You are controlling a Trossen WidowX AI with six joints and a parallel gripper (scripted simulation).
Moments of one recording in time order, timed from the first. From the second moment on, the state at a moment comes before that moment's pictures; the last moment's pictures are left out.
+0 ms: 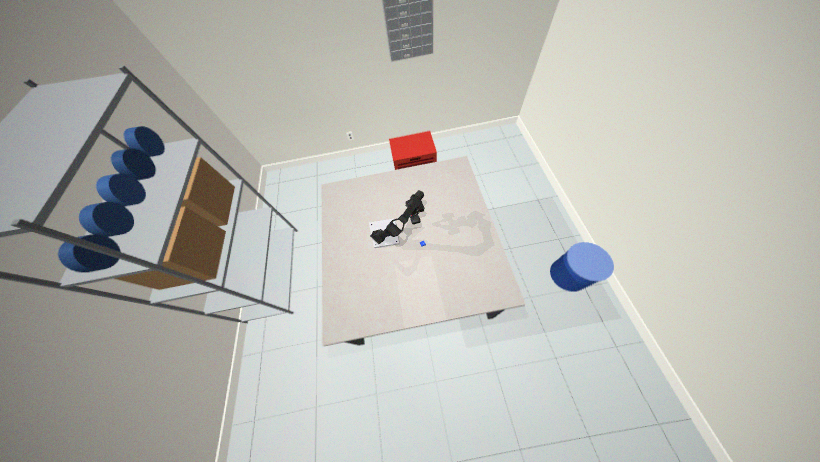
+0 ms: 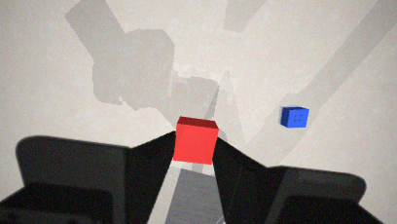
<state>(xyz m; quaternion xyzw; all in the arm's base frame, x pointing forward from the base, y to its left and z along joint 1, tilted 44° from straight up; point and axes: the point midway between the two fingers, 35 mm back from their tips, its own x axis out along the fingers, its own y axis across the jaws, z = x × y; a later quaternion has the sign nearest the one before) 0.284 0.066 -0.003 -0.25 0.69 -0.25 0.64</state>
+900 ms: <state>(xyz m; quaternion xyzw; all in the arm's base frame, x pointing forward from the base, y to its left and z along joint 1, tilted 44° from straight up) 0.305 -0.044 0.050 -0.30 0.70 -0.20 0.62</state>
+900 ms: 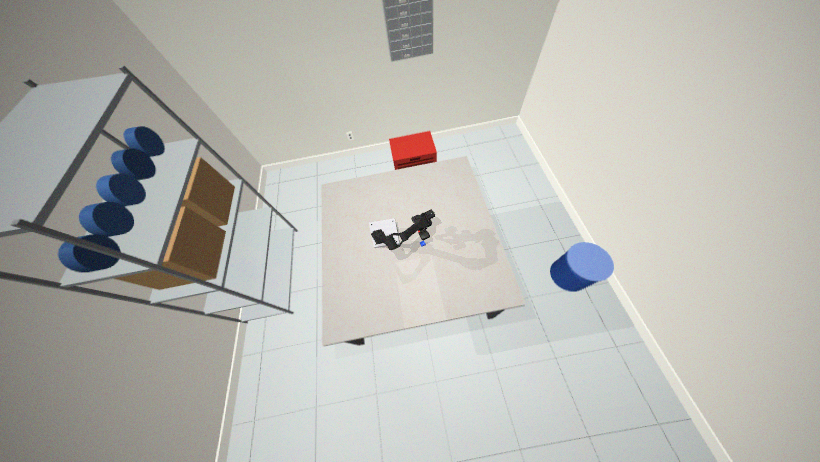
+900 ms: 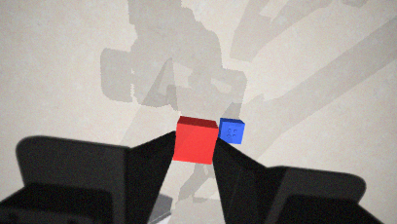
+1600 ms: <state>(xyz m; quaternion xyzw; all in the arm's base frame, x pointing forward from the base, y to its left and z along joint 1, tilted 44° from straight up) 0.296 -0.108 0.061 -0.32 0.70 -0.20 0.61</state>
